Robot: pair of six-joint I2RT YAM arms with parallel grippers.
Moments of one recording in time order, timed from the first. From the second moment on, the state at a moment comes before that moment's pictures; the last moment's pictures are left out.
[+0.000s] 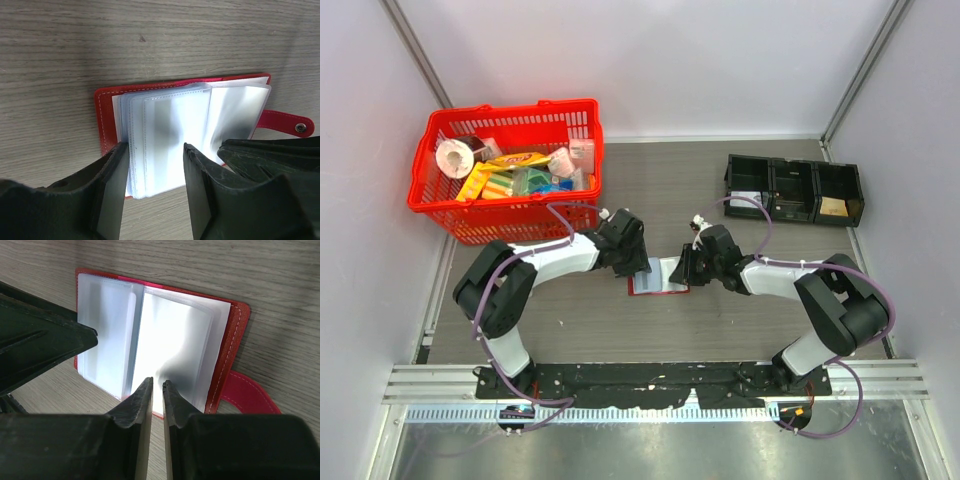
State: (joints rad) left arm -0.72 1.74 1.04 -0.30 0.00 -0.88; right arm 0.56 1.55 0.60 0.16 -0.28 0.60
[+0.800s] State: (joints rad) left arm -0.72 1.67 1.02 -0.20 0.11 -0.92; right arm 0.56 1.55 0.60 0.18 -0.28 0.60
